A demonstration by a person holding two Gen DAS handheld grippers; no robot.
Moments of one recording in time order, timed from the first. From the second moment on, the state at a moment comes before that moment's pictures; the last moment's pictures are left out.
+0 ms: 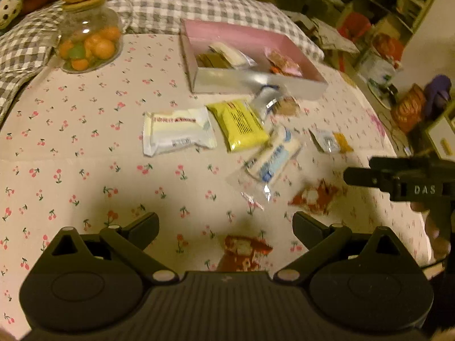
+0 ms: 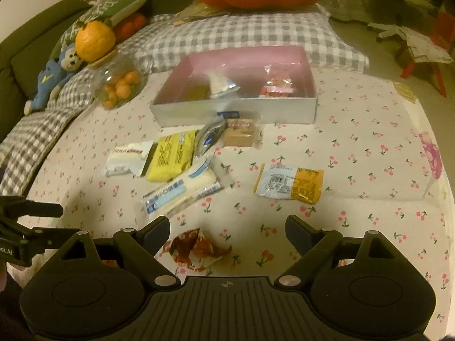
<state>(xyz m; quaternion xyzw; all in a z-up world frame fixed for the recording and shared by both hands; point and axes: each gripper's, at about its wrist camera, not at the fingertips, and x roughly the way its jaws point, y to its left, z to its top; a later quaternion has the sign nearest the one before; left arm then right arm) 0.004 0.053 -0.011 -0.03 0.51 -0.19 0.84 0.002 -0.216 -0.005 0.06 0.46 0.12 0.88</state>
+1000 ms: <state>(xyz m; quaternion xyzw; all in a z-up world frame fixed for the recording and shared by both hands) -0.014 0.026 -0.046 0.07 0.58 -0.24 0.78 0.001 -0.183 -0.035 0.00 0.52 0.15 0.84</state>
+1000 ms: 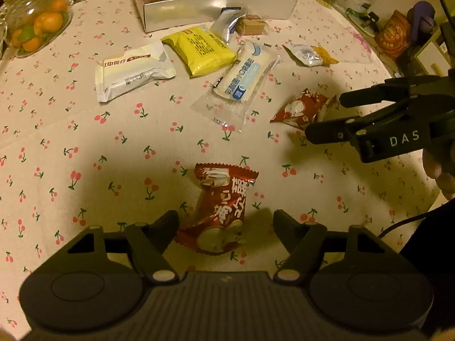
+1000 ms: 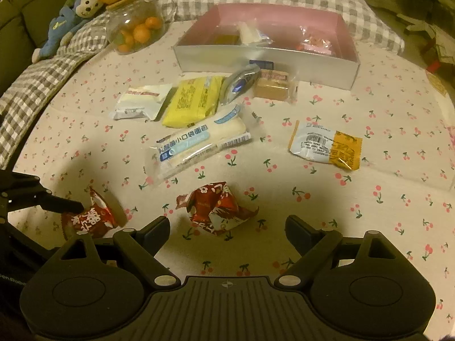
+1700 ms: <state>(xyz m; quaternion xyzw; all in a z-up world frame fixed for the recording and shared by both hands) -0.013 0.028 -0.042 0.07 0.56 -0.23 0.79 0.002 -0.169 -0.042 -0.05 0.52 0.16 0.84</state>
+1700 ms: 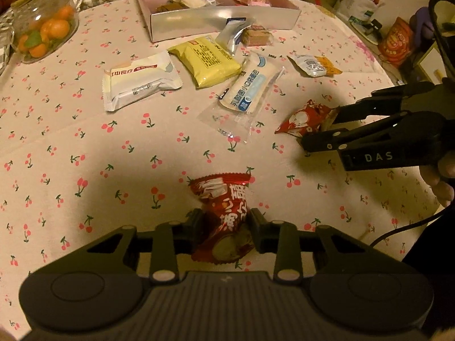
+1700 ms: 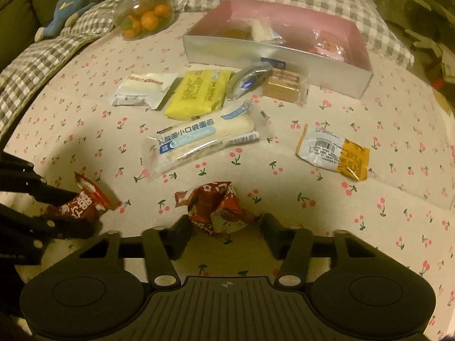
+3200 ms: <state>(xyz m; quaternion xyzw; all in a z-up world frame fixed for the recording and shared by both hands) -0.004 0.033 -0.037 0.04 0.55 -0.22 0.81 0.024 -0.161 -0.043 0.03 0.52 0.15 0.84</state>
